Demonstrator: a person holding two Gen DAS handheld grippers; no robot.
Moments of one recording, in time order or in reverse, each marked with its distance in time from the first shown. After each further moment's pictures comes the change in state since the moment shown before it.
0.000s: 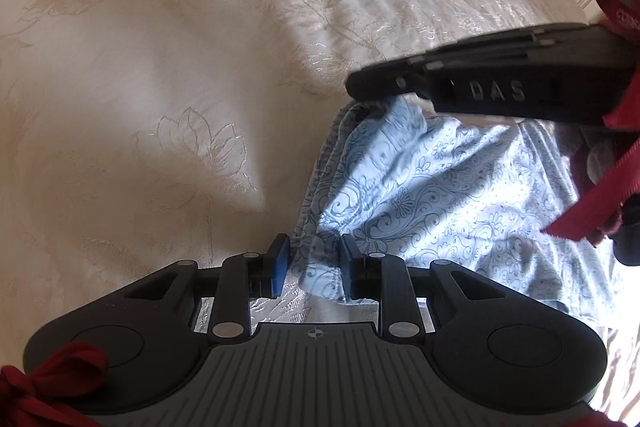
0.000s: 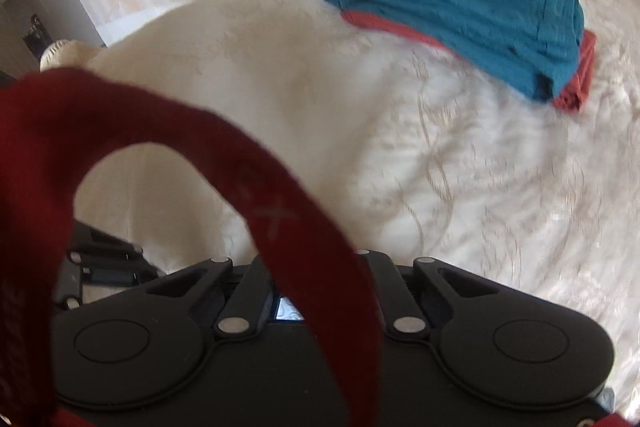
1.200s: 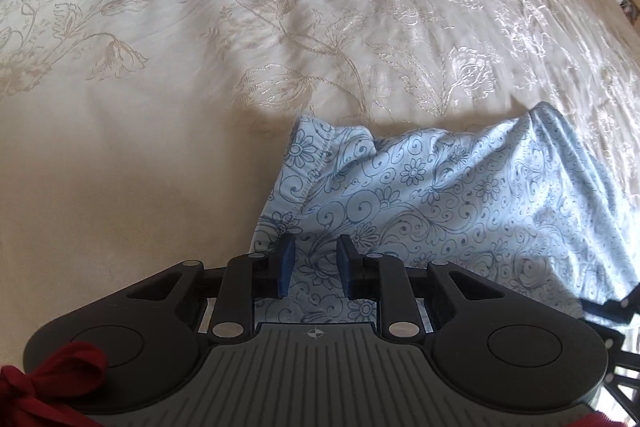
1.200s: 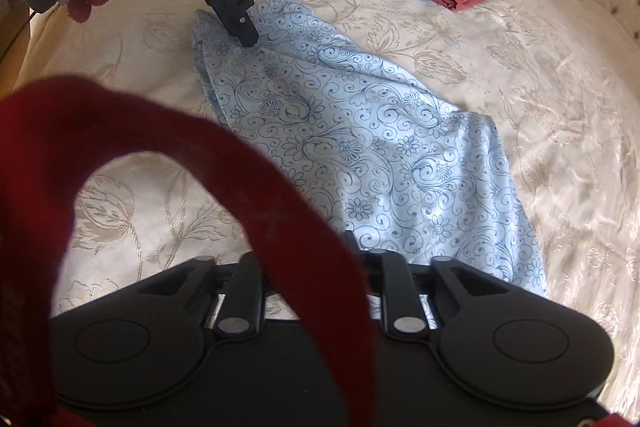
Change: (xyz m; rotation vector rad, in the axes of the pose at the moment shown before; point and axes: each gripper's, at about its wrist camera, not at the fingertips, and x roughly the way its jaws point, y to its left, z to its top) left arm 0.029 -0.049 0.037 0.128 0.071 0.124; right arm -0.117 0.012 -0.201 -0.137 0.085 -0.283
